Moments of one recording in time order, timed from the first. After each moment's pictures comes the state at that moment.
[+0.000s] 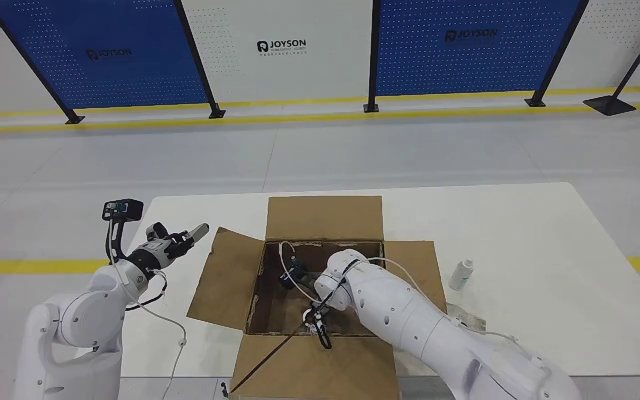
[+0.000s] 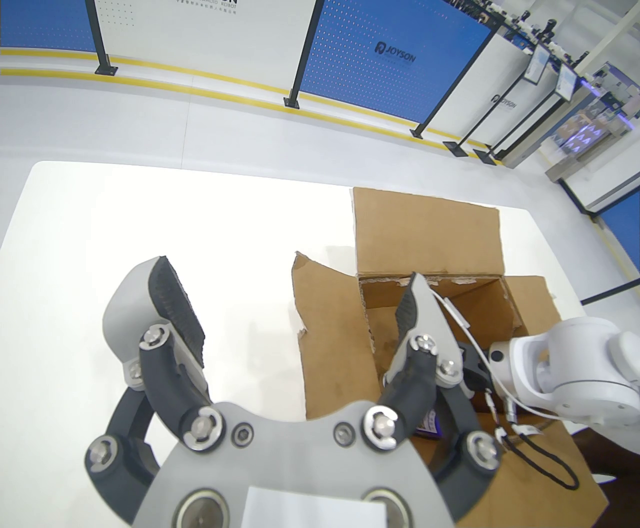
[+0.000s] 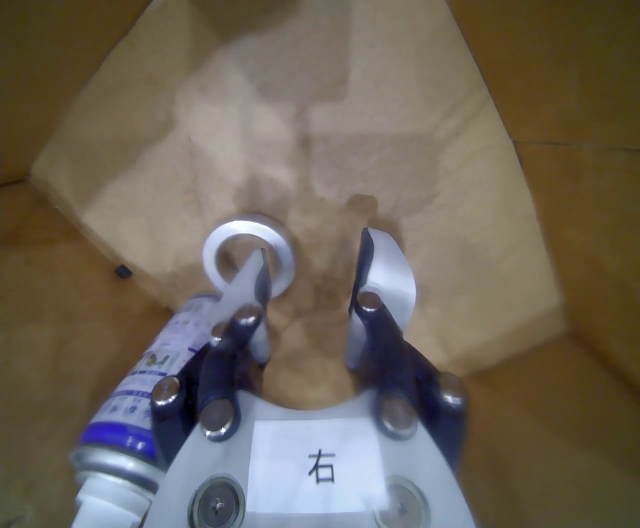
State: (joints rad) left arm 1.52 -1.09 -1.96 -1.97 0.64 -0.07 -0.87; right arm -0.50 -1.73 0.26 -0.74 -0.66 -0.11 1.05
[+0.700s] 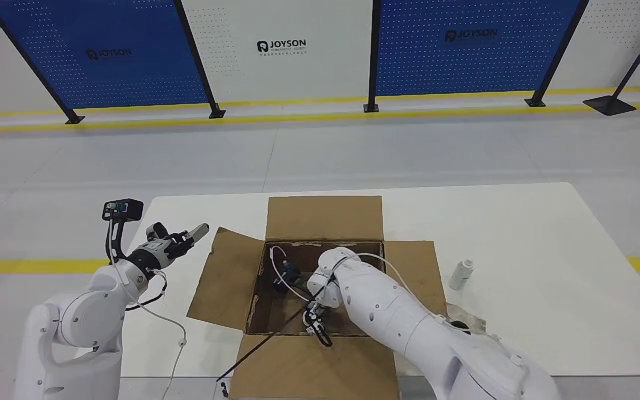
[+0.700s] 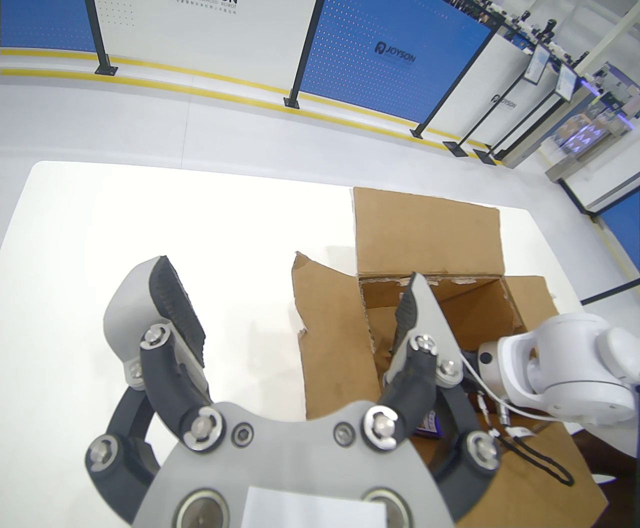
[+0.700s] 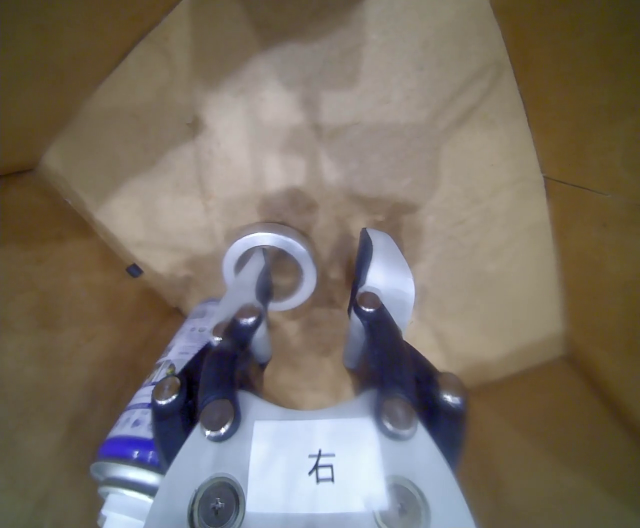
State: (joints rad) left arm 1.52 -1.09 -1.96 -1.97 0.64 -0.07 -0.87; right arm -0.48 -1.83 0.26 -0.57 -0.68 -0.23 1.05
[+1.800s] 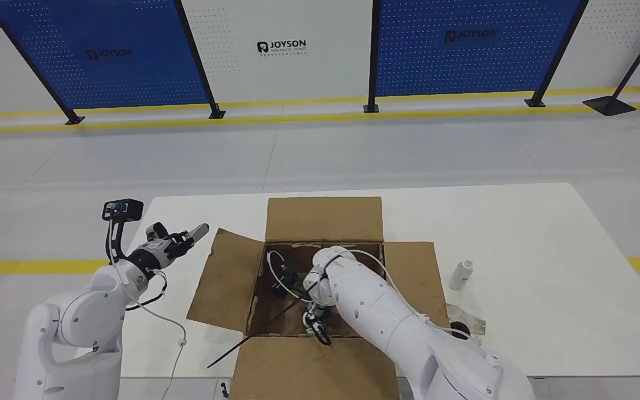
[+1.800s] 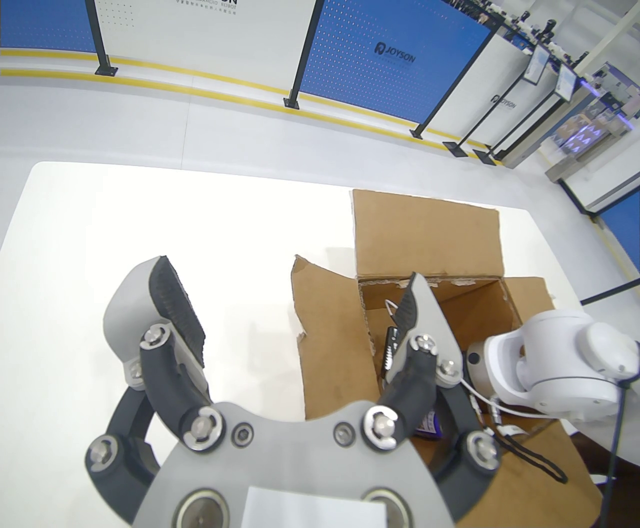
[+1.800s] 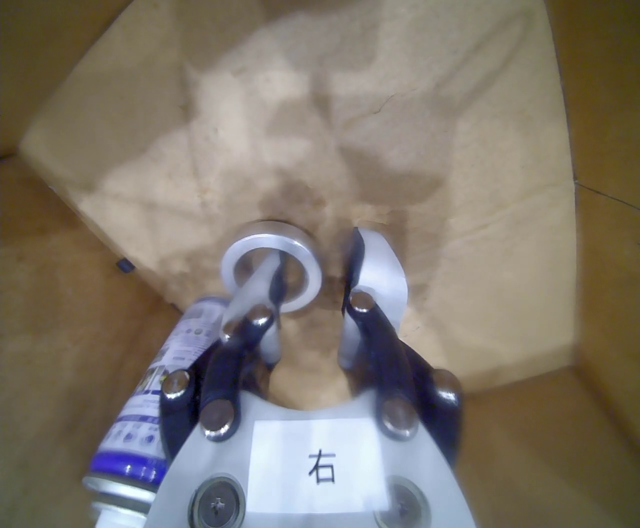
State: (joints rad) left arm 1.52 -1.09 -1.96 -1.97 0.64 -0.07 -0.87; right arm -0.45 -1.96 0.28 -0.34 -0.71 -0.35 1.05
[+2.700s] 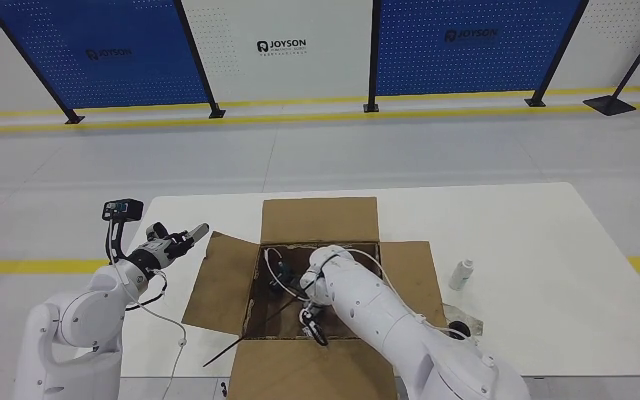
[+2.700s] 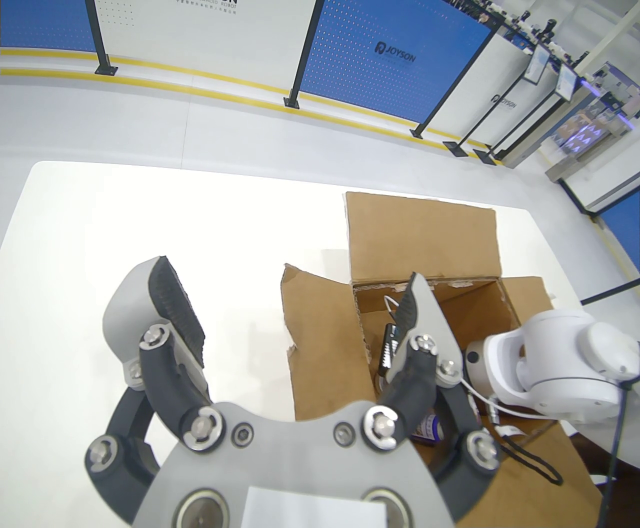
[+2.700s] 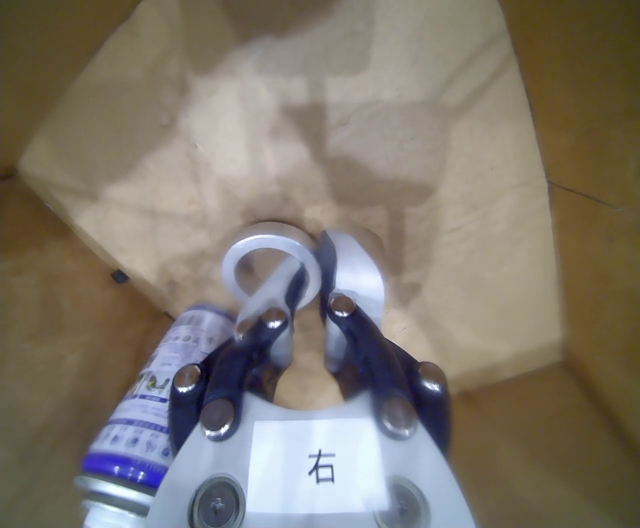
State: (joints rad) left arm 1.52 -1.09 -1.96 -1.97 0.64 -0.07 -0.87; right arm -0.44 -1.98 0.31 -0.31 -0.74 -0.33 1.01
